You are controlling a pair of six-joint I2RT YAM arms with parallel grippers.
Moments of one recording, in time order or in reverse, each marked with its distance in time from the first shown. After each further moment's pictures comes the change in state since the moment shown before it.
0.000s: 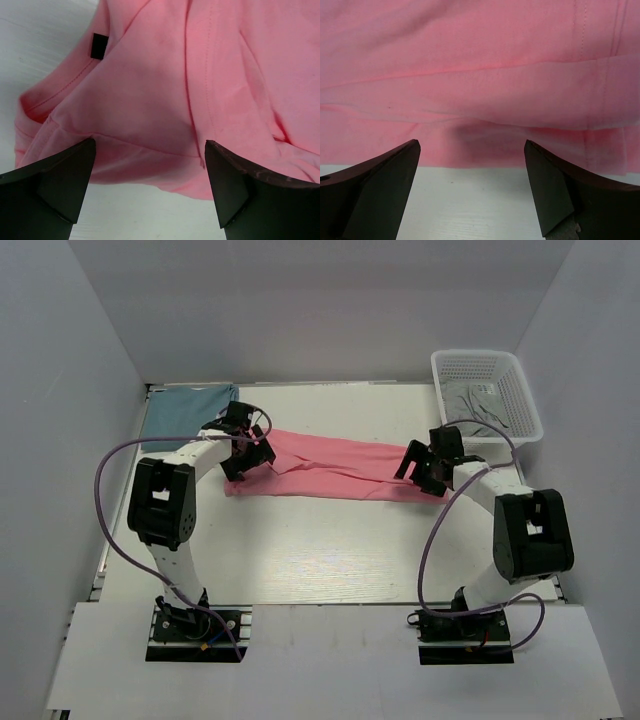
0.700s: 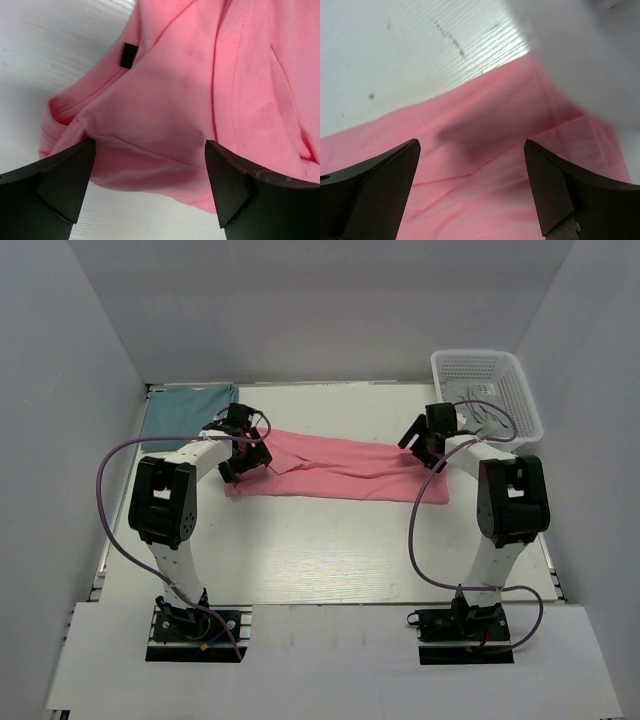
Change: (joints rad) left arm 0.005 0.024 -0.006 -0.010 -0.082 0.006; right arm -0.026 0.280 0.275 0.040 0.165 0.154
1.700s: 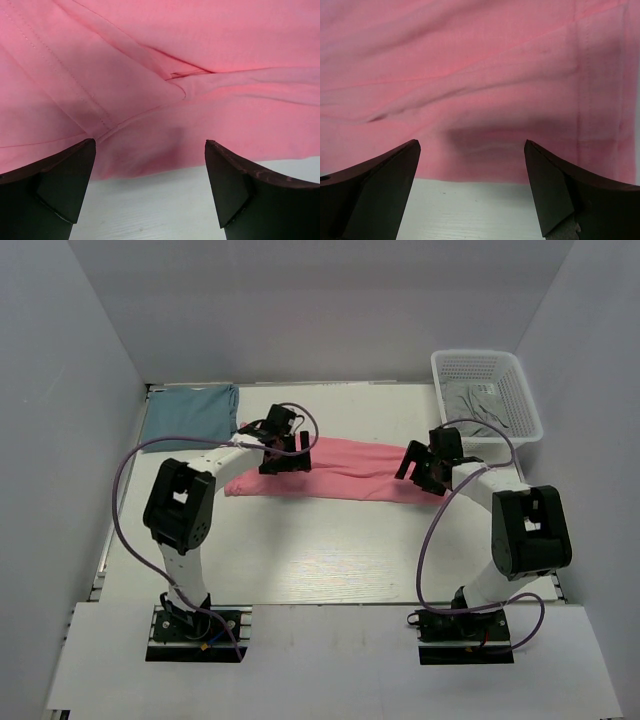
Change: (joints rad) left arm -0.206 -0.010 0.037 0.097 0.137 0.214; right arm 0.021 -0.249 -0.281 0.020 -0.131 -0.188
